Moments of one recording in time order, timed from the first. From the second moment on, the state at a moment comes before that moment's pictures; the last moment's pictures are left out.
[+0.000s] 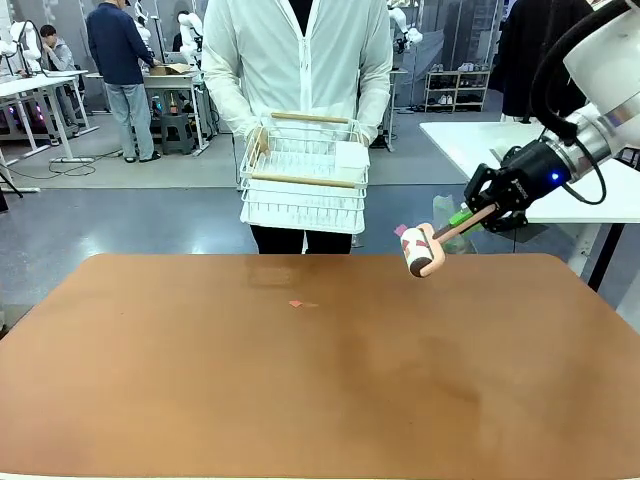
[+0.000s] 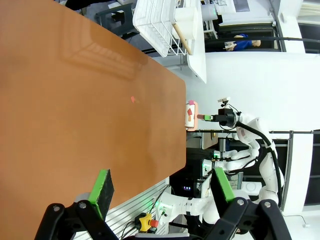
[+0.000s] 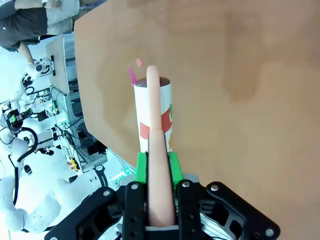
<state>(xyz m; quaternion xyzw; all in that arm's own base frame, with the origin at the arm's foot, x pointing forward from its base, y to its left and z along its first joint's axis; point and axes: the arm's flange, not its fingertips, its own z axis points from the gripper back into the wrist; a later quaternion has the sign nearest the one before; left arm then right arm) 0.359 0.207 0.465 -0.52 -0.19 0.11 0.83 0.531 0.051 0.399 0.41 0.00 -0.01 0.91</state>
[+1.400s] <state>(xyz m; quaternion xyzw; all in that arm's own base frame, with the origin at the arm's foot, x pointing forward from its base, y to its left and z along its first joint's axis) 0.359 0.207 0.465 -0.52 -0.19 0.11 0.83 0.559 0.047 0.388 0.39 -0.03 -0.02 0.92</state>
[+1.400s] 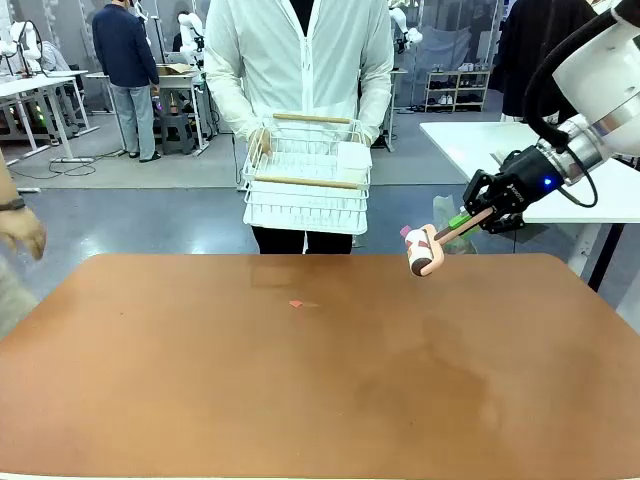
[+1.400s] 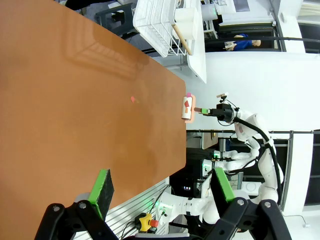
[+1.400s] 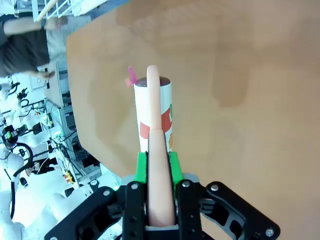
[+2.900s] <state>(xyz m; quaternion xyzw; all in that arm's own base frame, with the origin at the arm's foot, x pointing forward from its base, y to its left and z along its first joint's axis) 0.359 0.207 0.465 -0.52 -0.19 0.11 0.83 0.593 0.089 0.296 0.33 0.03 -0.04 0.94</state>
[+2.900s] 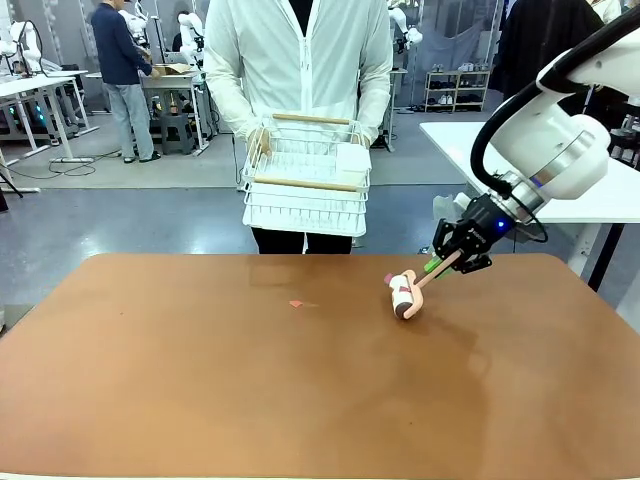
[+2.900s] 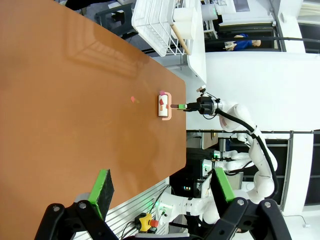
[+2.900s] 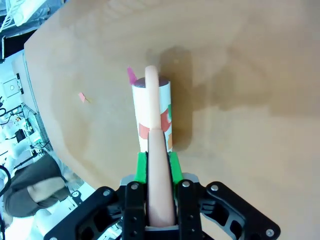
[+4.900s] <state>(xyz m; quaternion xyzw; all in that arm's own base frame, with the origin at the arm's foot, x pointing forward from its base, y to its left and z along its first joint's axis) 0.359 0.207 0.465 -0.52 -0.19 0.11 0.83 0.577 0.343 0.298 0.33 0.01 -0.04 0.94</state>
